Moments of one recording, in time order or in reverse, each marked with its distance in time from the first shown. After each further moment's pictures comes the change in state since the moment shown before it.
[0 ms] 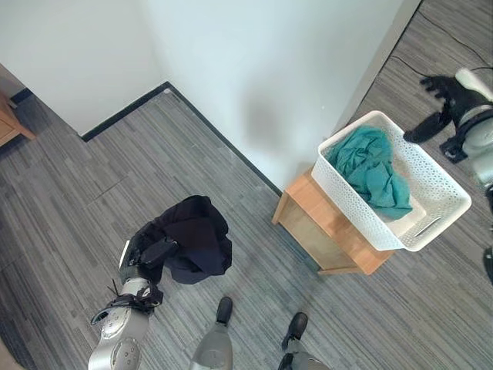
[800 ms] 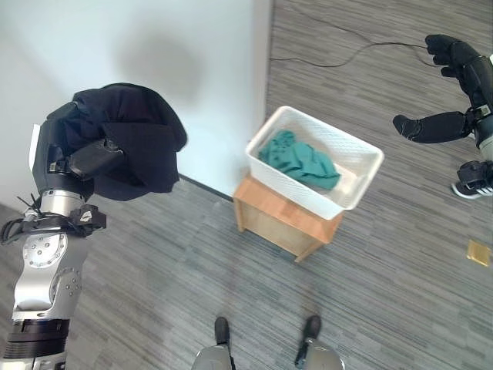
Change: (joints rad) left arm -0.312 0.436 0.188 -0.097 0.076 -0.032 0.020; right arm 0.760 -0.037 -0.717 -0.752 0.059 -0.089 -0.056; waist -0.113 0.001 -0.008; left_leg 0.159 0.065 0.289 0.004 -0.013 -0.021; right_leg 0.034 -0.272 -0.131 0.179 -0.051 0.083
